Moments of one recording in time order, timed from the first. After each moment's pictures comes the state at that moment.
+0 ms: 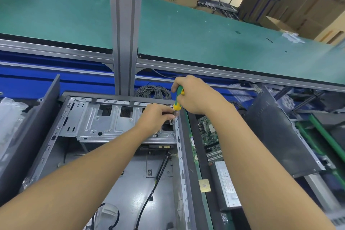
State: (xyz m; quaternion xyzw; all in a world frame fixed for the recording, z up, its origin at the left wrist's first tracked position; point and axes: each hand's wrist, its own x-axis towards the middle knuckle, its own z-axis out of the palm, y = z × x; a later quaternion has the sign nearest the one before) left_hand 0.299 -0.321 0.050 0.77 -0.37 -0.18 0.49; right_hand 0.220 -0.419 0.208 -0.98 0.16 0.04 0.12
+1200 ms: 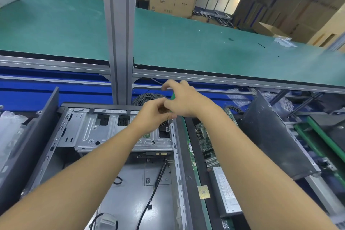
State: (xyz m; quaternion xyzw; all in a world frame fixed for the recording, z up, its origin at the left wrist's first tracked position) left_hand 0.306 -0.321 0.092 0.71 -0.38 -0.21 0.56; right_hand 0.223 -0.411 0.215 -0.96 0.21 0.08 0.19
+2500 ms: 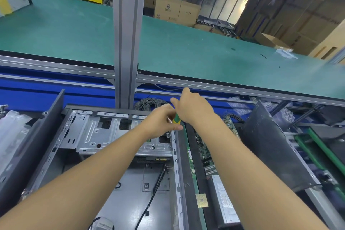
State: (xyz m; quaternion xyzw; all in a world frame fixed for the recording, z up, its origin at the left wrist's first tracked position) left_hand 0.303 -0.328 0.099 0.72 -0.44 -0.23 0.48; right_hand 0.224 -0.411 0.207 -0.94 0.31 0.02 0.09
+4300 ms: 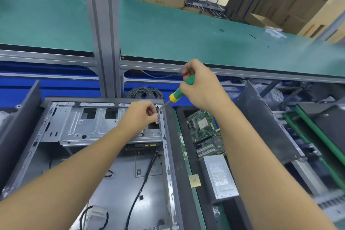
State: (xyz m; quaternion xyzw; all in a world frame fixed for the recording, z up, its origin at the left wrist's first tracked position) left_hand 0.295 -0.317 0.064 0.82 -0.37 -0.12 0.42; right_hand 0.170 -0.440 0.230 -0.91 0.22 -0.16 0.30
